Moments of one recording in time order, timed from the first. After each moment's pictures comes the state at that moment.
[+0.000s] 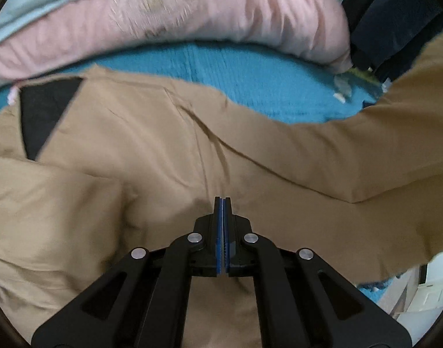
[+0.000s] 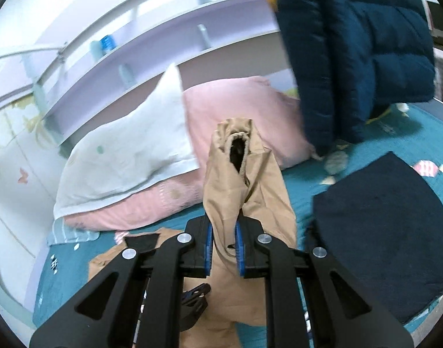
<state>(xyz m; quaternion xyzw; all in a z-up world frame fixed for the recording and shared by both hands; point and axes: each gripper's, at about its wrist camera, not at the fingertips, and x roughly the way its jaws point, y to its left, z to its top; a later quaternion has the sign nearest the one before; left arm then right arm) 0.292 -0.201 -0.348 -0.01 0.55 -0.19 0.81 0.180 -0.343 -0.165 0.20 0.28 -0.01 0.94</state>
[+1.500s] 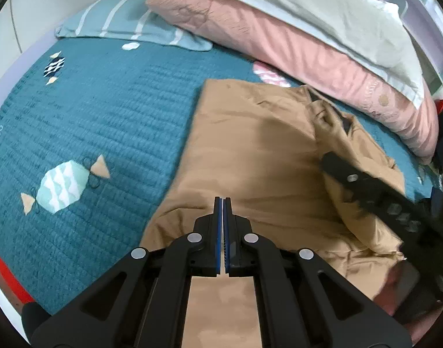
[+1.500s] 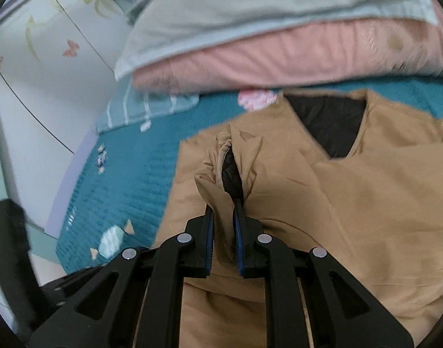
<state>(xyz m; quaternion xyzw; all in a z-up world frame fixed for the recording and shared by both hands) 0.235 0.162 -0.300 -0.11 0.52 0.04 0.85 0.272 0.017 -0.327 0.16 0.49 0.22 0.83</state>
